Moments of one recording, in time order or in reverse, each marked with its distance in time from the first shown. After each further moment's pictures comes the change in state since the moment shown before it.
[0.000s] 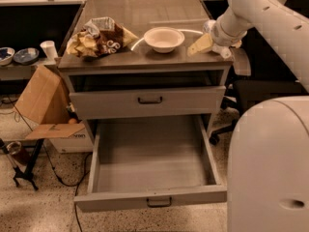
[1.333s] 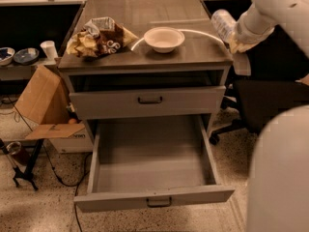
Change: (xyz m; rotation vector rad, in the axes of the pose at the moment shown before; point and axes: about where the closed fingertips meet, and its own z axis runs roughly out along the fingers) arm 0.027 -0.062 -0.042 0.134 0.011 0.079
